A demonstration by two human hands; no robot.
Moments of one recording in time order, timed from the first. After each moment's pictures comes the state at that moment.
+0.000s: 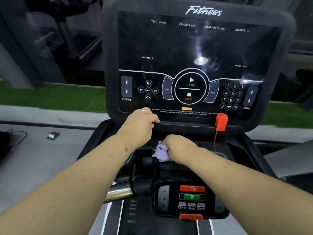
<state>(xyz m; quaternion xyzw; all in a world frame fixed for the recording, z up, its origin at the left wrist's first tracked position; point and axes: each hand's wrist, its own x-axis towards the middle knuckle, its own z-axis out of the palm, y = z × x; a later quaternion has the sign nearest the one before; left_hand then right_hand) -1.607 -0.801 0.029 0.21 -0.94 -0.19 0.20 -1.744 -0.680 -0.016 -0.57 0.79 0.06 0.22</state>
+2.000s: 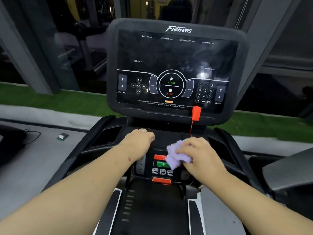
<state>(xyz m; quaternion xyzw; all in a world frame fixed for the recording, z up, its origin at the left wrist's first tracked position) -1.581 -0.672 0.014 0.32 -0.94 -0.11 -0.02 -1.745 -0.469 0.012 -0.64 0.72 -0.25 -0.08</state>
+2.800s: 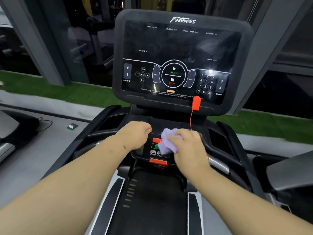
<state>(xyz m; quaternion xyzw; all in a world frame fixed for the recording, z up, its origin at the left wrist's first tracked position) -1.556 -0.628 0.035 0.36 -0.92 -0.15 0.03 -1.706 -0.463 0.002 -0.62 0.73 -0.22 -0.16</state>
